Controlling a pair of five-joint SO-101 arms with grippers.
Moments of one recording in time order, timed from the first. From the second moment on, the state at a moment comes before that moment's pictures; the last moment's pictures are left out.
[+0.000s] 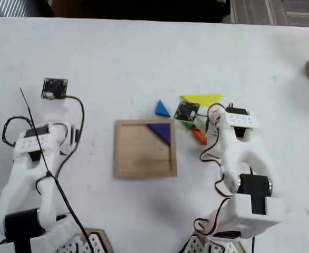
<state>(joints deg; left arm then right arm) -17.8 -15.0 52.3 37.2 -13.7 2.3 5.1 31.6 57.0 74.9</state>
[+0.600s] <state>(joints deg) -17.8 -15.0 52.3 37.2 -13.7 1.8 -12.3 43.3 66.5 74.0</state>
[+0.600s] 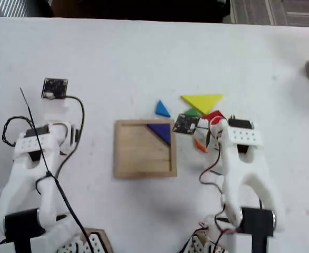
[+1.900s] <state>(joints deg) -17.8 -15.0 52.3 37.2 -13.7 -4.8 6.4 30.2 61.9 69.6</state>
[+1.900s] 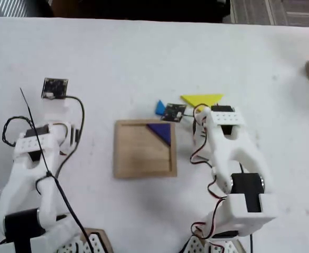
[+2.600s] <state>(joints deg) -17.8 -15.0 52.3 36.9 -13.7 -5.4 6.8 29.6 59.3 54.0</state>
